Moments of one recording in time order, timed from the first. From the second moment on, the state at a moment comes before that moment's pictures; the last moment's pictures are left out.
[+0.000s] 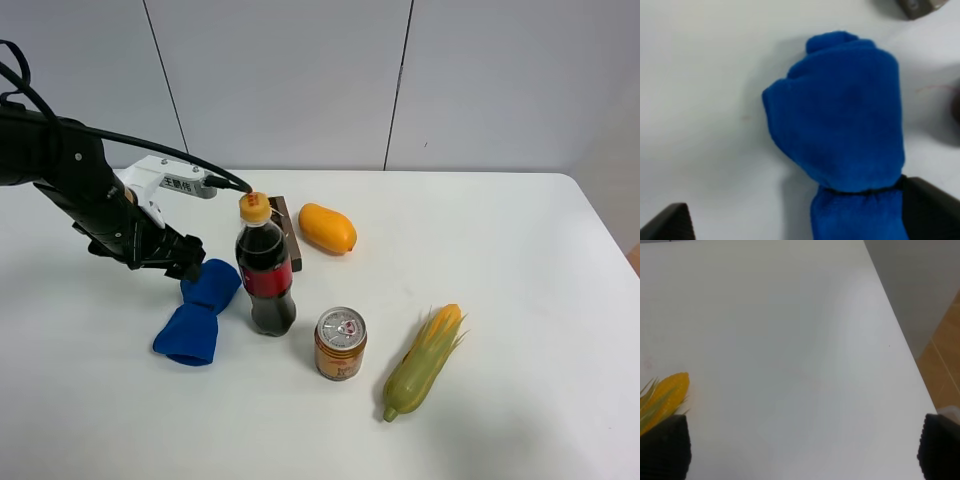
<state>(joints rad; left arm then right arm) -0.35 1.68 -0.96 0.01 0.60 0.01 0.00 0.00 -0.50 -0.14 1.06 0.14</state>
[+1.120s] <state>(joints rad) -0.35 1.68 -0.96 -0.02 0.57 -0.10 0.00 0.00 -0.50 -0.14 1.06 0.14</state>
